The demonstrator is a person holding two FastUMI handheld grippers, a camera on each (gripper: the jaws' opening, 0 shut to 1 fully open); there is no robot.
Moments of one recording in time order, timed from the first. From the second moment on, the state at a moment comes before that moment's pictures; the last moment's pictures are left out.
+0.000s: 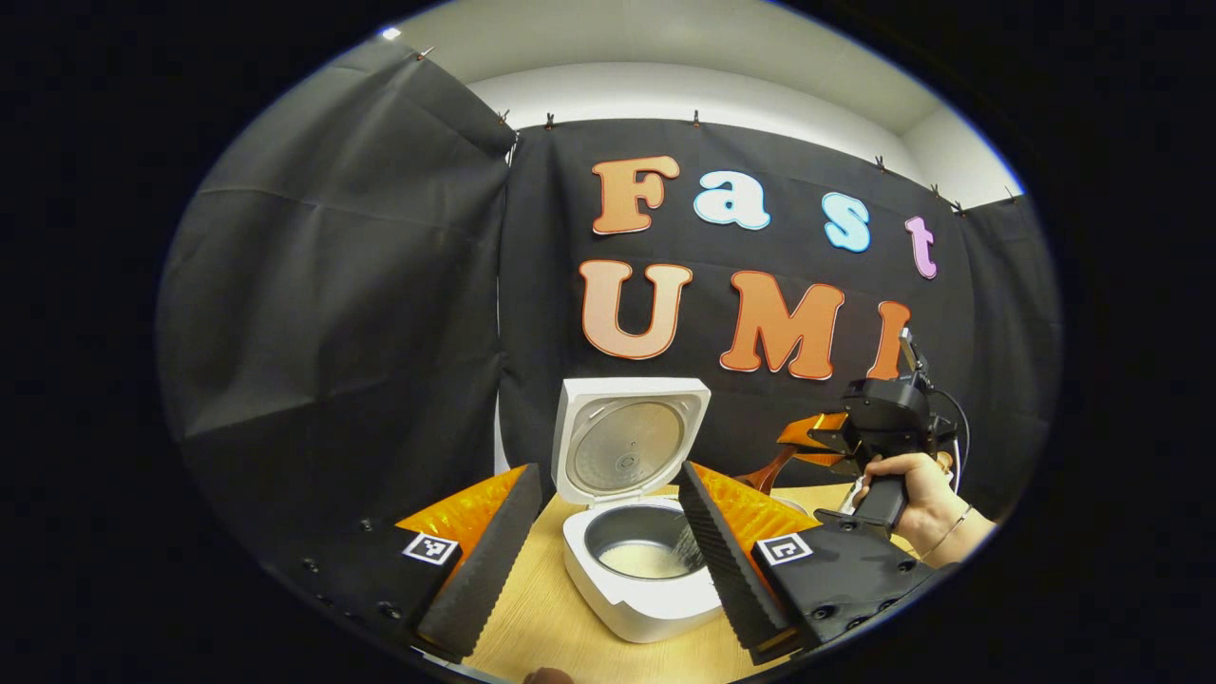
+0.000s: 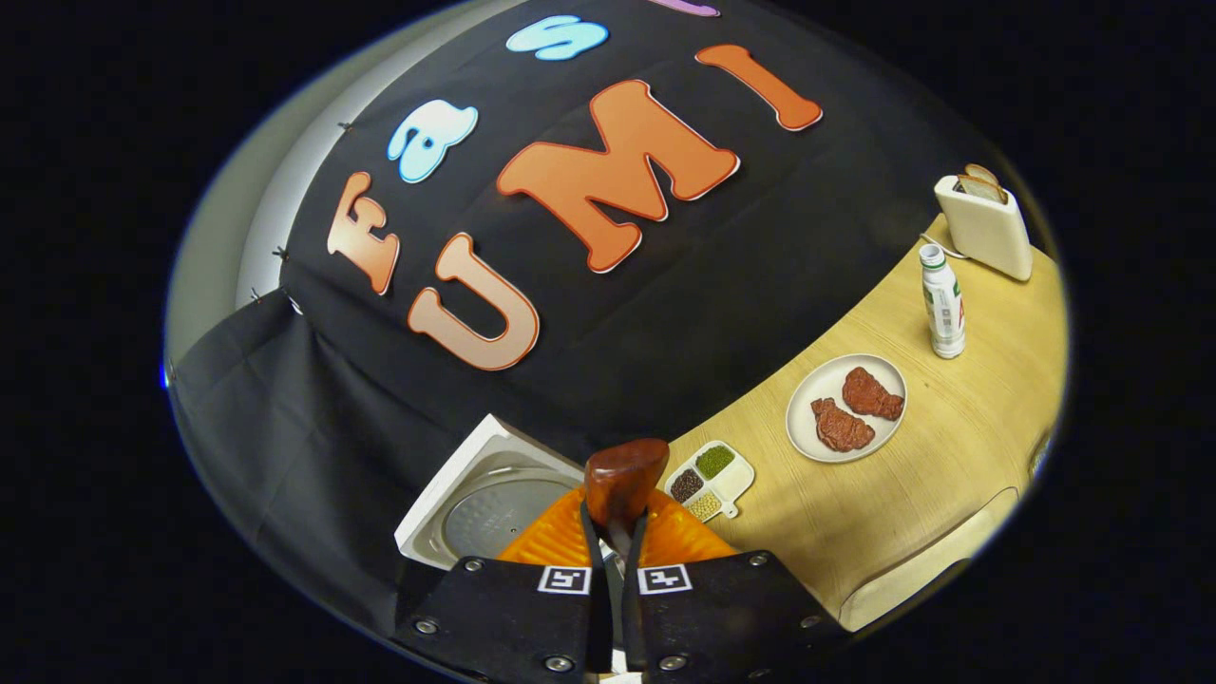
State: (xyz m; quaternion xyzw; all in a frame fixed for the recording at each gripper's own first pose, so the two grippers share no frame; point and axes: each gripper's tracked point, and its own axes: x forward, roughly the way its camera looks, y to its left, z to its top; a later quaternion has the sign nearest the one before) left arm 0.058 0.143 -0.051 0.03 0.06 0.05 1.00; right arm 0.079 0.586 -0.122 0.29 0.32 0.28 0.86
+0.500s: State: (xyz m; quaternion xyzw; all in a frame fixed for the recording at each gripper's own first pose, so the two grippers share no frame) left arm 0.056 0.146 -0.052 0.02 0.06 0.05 1.00; right arm 0.072 0.604 -0.101 0.24 0.28 0.33 0.87
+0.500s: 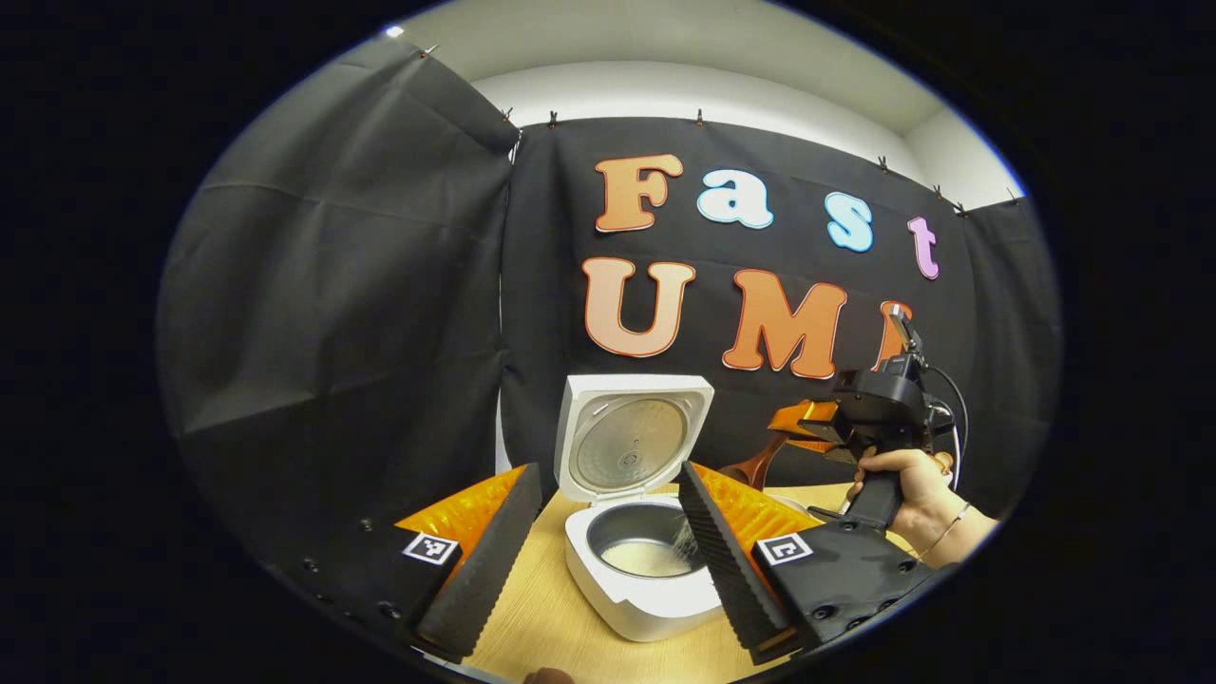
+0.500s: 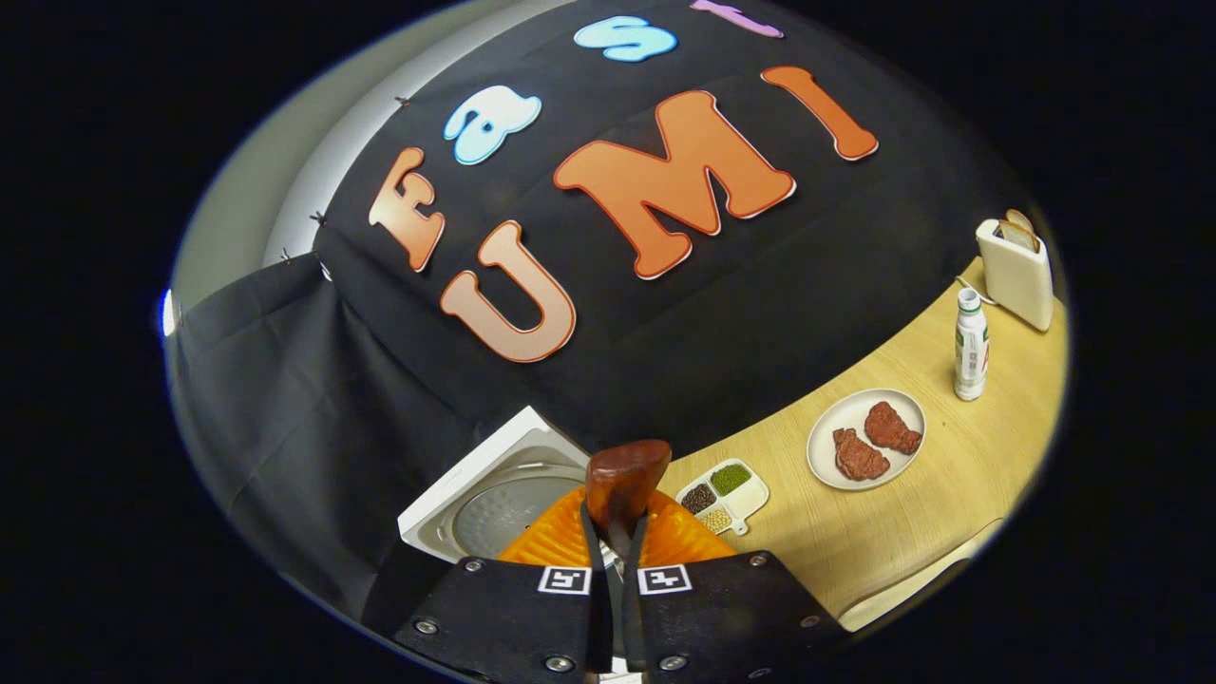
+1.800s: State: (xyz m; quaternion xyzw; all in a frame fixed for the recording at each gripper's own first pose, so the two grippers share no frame) left arm 0.045 0.155 -0.051 0.02 0.06 0.06 1.00; right arm 0.020 0.642 -0.061 0.07 0.12 0.44 0.89
